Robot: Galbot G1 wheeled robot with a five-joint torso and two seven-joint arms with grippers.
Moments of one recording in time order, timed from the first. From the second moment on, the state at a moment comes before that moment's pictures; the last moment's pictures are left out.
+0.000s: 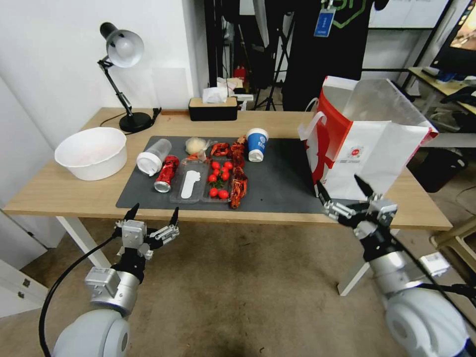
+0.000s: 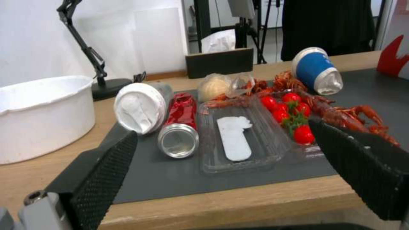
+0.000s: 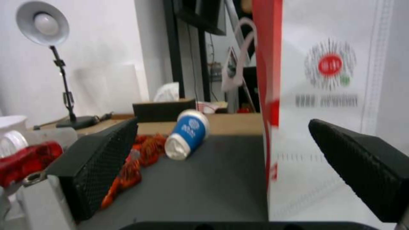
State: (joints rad) left arm 1.66 -1.48 -0.65 -2.28 -0.12 0.14 0.16; right arm -1.63 1.12 0.56 2.22 0.49 0.13 0.01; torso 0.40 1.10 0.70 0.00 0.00
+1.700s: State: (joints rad) left arm 1.66 -1.47 -0.67 -2.27 -0.12 0.13 0.16; right arm -1.26 1.13 0.18 2.02 0.57 0.01 0.29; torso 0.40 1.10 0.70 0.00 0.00
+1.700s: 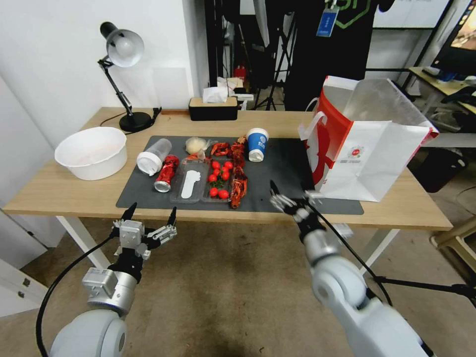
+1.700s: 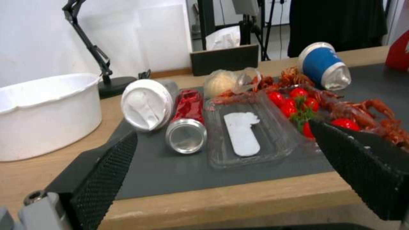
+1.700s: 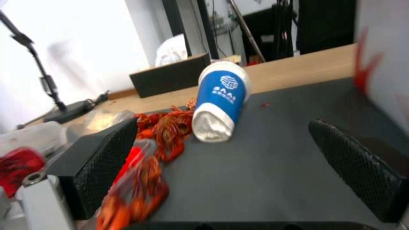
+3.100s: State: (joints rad) left arm 1.68 -1.49 -0.69 -2.26 -0.10 0.10 0.15; right arm -0.33 1.36 -0.34 1.23 0.97 -0.23 0.77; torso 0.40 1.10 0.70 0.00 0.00
